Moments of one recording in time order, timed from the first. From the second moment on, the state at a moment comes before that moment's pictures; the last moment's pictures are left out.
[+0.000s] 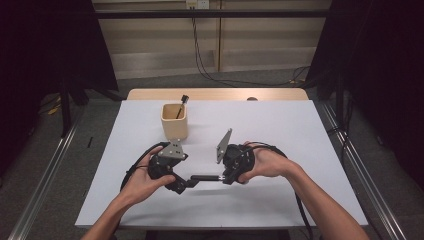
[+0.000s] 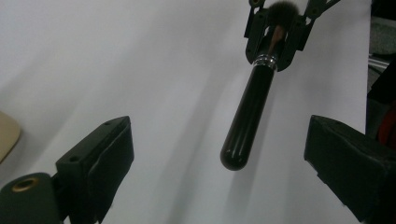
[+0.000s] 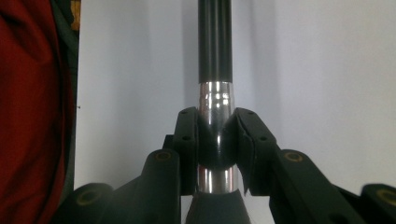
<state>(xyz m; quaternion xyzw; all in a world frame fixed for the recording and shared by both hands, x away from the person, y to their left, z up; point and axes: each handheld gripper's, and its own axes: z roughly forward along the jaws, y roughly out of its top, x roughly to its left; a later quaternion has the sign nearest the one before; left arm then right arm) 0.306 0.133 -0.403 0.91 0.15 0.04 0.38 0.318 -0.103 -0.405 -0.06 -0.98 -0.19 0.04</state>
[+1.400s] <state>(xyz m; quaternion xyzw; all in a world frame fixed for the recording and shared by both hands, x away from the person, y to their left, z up) 0.316 0.099 -0.424 0.95 0.08 -0.03 0.31 0.318 -0.087 -0.402 -0.03 -0.99 -0.16 0.03</state>
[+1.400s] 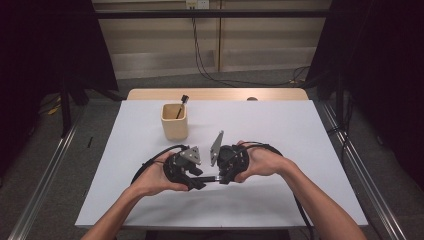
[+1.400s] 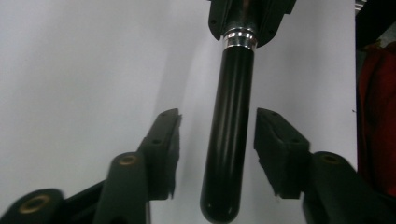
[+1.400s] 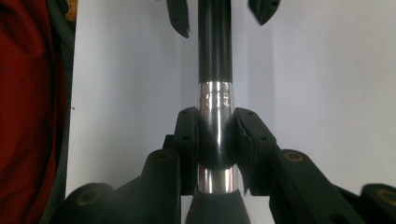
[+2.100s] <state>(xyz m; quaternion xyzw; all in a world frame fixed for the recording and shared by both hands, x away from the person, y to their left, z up) 0.314 0.096 -0.426 0.95 0.05 -0.06 0.30 0.317 -0.092 -0.404 -0.02 -0.98 -0.18 0.03</state>
